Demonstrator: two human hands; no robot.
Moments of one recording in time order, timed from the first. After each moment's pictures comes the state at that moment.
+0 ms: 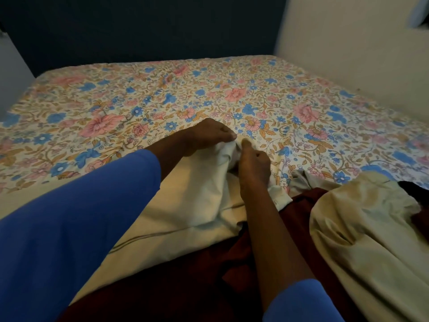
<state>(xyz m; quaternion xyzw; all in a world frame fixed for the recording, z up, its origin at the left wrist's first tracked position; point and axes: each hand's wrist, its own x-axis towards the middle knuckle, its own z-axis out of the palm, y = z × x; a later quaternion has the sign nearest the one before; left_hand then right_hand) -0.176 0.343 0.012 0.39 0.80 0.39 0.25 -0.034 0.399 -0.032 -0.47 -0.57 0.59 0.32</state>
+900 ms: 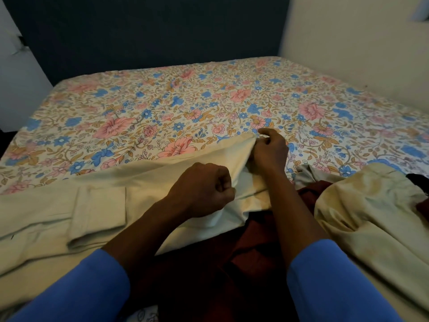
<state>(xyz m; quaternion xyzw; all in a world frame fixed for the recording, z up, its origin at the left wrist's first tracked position) -0.053 0.241 -0.015 0.48 0.84 0.25 0.01 -0.021 0.443 -0.021 -0.38 -0.74 0.44 0.35</state>
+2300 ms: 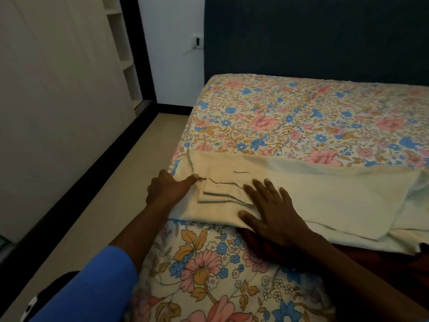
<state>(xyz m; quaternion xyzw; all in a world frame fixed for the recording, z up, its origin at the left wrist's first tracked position) -0.111 -0.155 -0.064 -0.17 0.92 0.34 0.05 -0.029 0.132 -0.068 0.11 -0.99 0.09 -0.03</state>
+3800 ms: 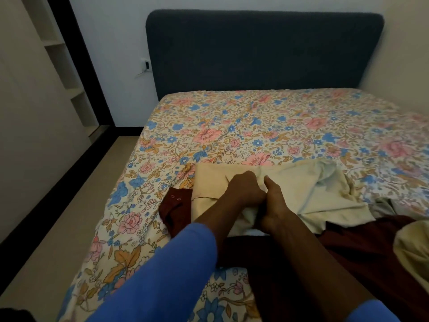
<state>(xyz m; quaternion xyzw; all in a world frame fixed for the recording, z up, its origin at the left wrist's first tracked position) -0.055 0.153 0.020 0.20 0.92 0.31 0.16 -0.014 0.227 -0.015 -0.33 -0.37 0.87 -0.03</state>
